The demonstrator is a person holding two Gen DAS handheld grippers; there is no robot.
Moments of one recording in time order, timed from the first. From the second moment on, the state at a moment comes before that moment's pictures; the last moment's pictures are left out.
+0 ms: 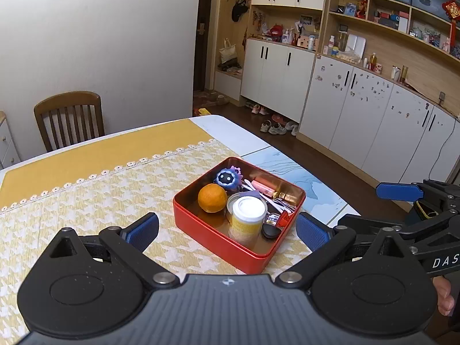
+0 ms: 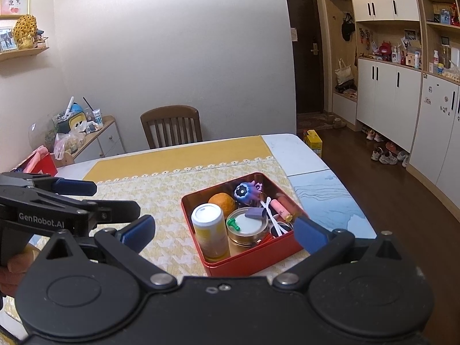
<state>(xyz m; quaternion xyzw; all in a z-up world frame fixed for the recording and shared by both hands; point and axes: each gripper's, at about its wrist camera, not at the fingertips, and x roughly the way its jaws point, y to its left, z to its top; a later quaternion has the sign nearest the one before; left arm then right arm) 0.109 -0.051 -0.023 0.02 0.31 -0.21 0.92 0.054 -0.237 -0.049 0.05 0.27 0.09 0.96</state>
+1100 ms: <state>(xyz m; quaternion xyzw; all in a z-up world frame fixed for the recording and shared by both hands) 0.113 -0.049 -0.026 0.01 0.33 -0.20 0.92 0.061 -0.238 -0.051 0.05 0.28 0.10 0.95</state>
